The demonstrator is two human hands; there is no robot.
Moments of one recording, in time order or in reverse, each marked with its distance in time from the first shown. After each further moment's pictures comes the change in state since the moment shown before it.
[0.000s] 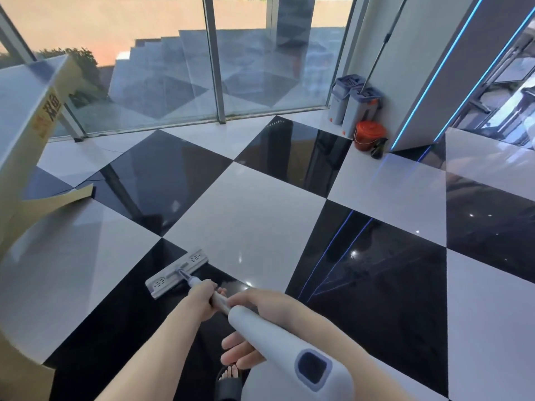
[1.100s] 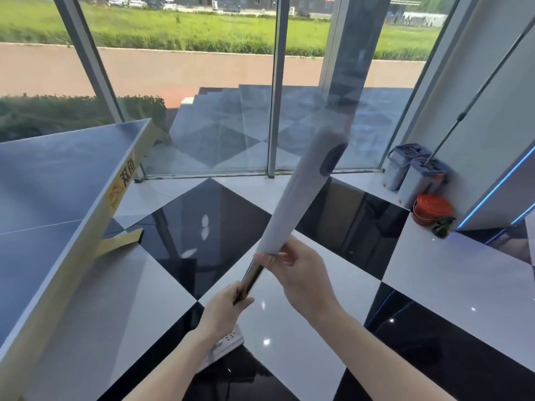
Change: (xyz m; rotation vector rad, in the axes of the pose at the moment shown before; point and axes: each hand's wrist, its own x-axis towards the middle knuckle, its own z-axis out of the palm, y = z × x) left_hand 0.027 0.261 -0.021 0.973 0.038 0.998; right_hand 0.078 -0.294 0.016 -0.357 0.455 -0.994
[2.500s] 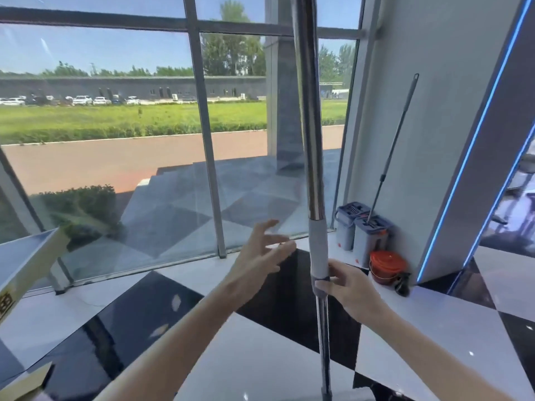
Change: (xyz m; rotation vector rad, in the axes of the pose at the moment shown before) left_hand 0.159 0.420 0.004 -0.537 -0.206 0.546; right_hand 0.181 0.090 -0.343 -0.162 0.171 -0.077
